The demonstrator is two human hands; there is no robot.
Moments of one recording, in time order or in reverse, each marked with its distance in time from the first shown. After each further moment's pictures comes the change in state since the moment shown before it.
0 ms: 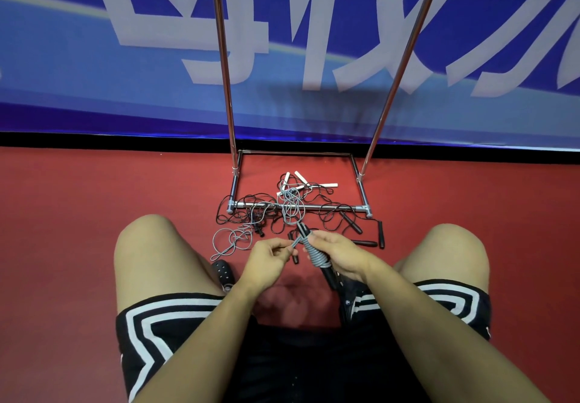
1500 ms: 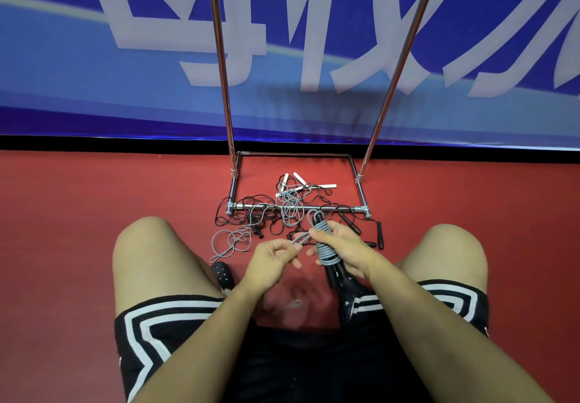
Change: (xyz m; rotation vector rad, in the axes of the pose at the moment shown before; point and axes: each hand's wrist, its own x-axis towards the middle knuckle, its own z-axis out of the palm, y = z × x) left_hand -0.009 0.011 0.003 -0.181 -0.067 -0.055; right_hand -0.015 -0.020 -0.002 0.061 0.055 -0.089
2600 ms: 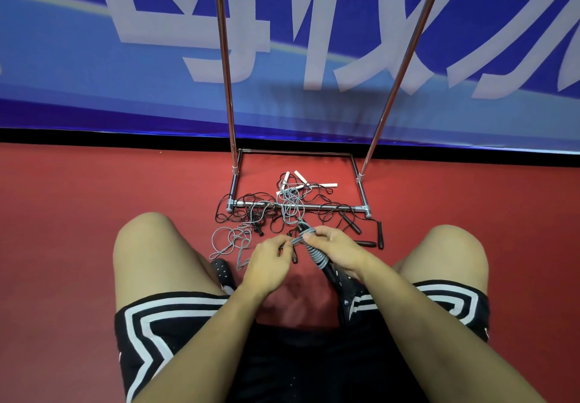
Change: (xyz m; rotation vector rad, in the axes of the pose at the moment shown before) left_hand -0.004 0.002 -0.001 0.551 0.138 0.147; right_hand 0.015 0.018 0.003 -0.223 0.025 0.024
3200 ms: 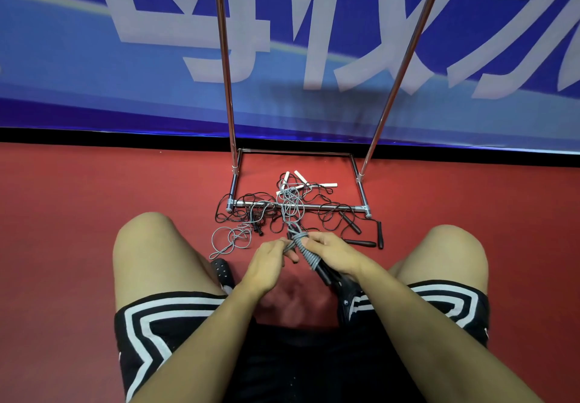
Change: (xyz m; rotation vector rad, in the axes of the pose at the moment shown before) left_hand 0.003 0.000 -0.003 -0.302 -0.158 -0.163; right_hand -0.001 0.001 0.007 -0.188 -0.044 -0.031
